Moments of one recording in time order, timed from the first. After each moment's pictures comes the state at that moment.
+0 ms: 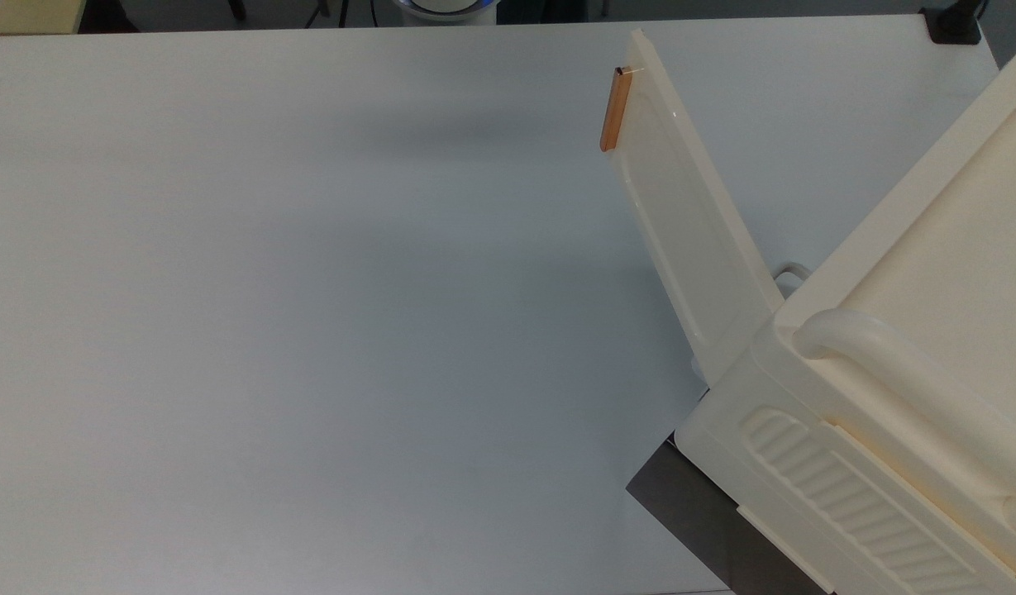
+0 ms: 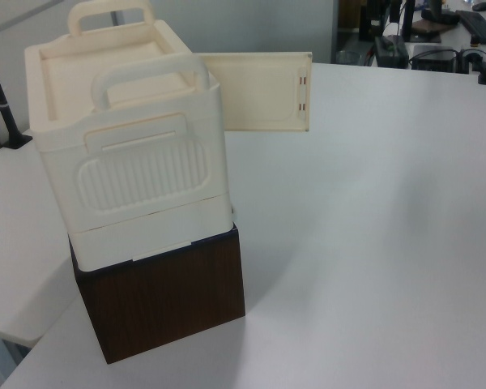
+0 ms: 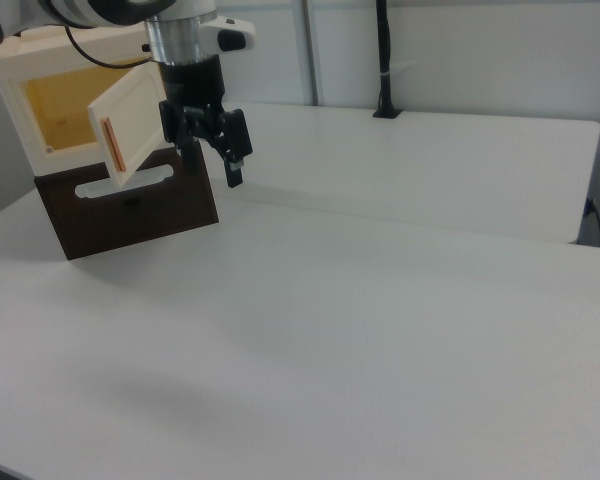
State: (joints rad) arm 0.07 0.09 -0.22 -1.39 -0.03 1.43 0.03
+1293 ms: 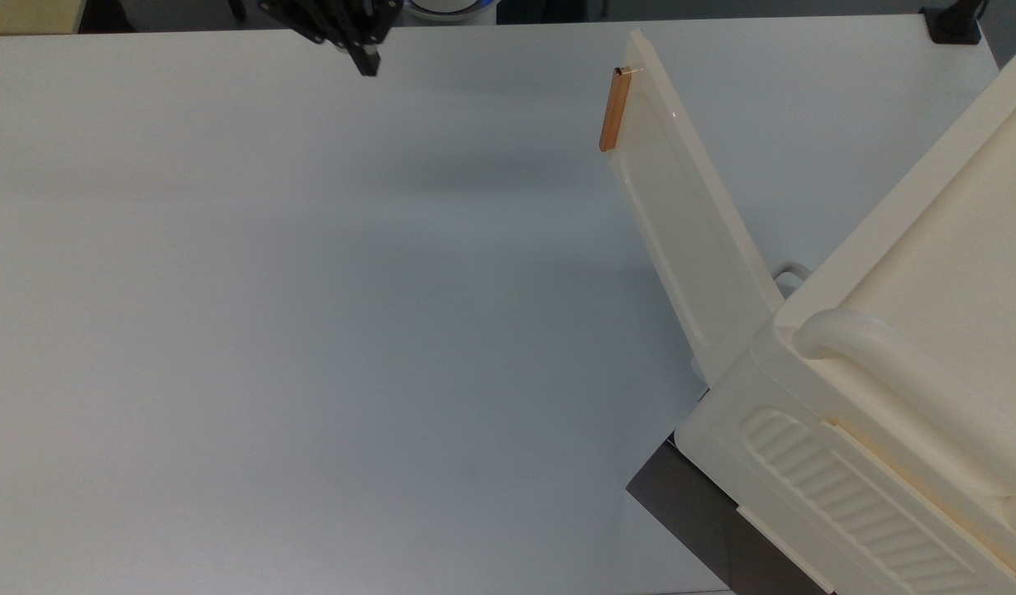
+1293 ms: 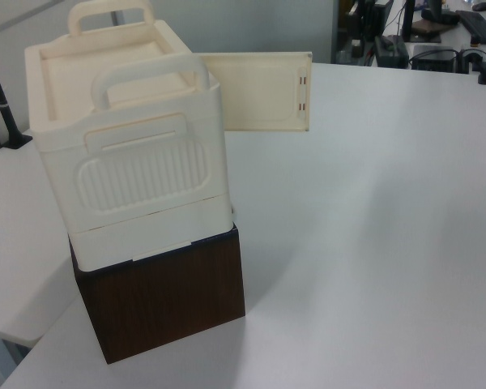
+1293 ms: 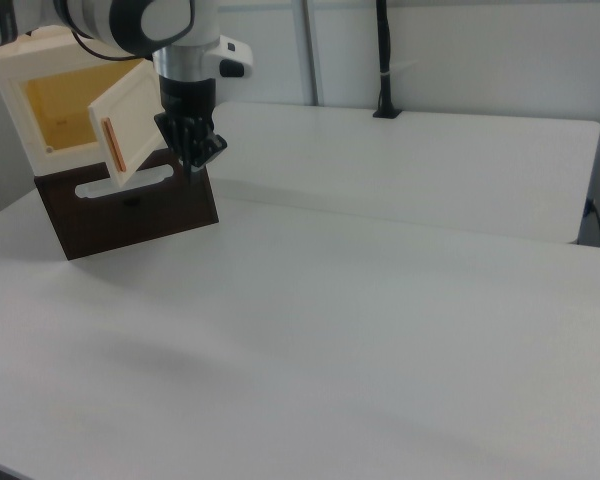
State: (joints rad) arm 0.07 0.16 -0.20 -1.40 0.25 1.52 0.04
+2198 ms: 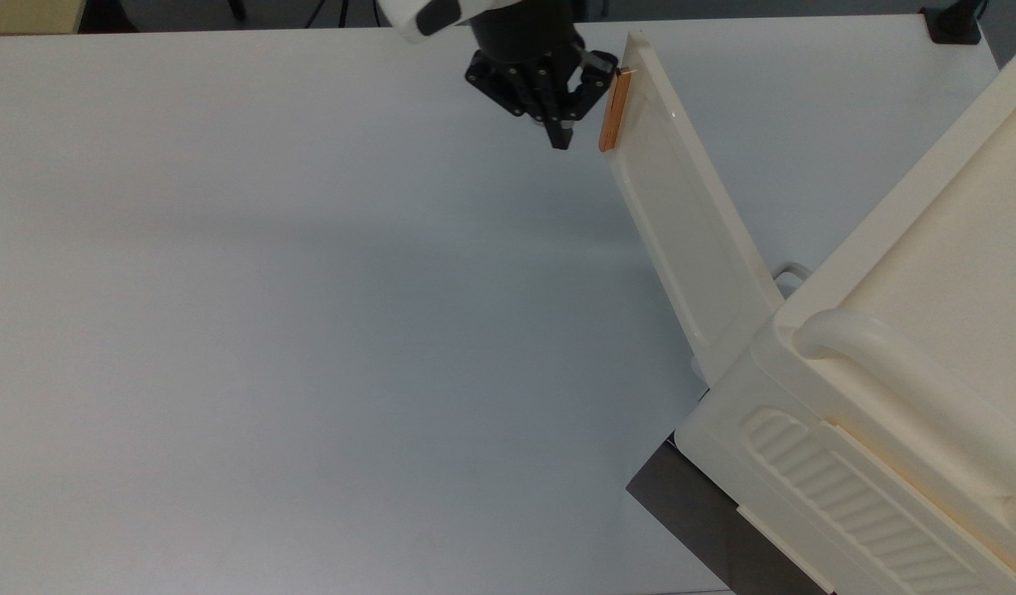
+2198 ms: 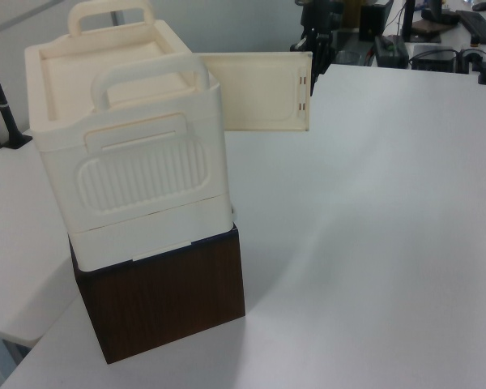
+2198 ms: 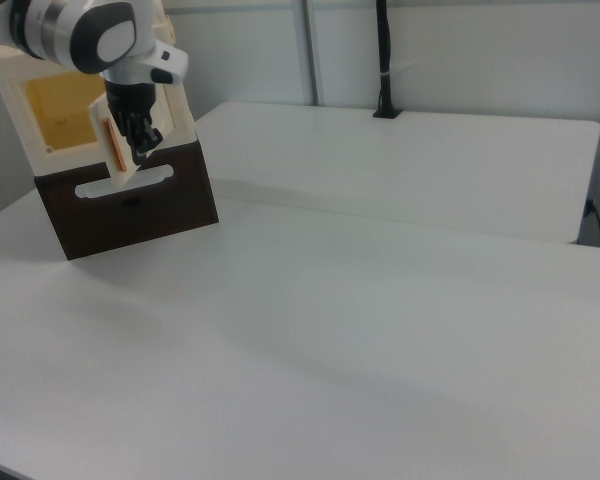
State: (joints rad) arm 0.31 0.23 -0.19 -1.41 0.33 1.76 0.41
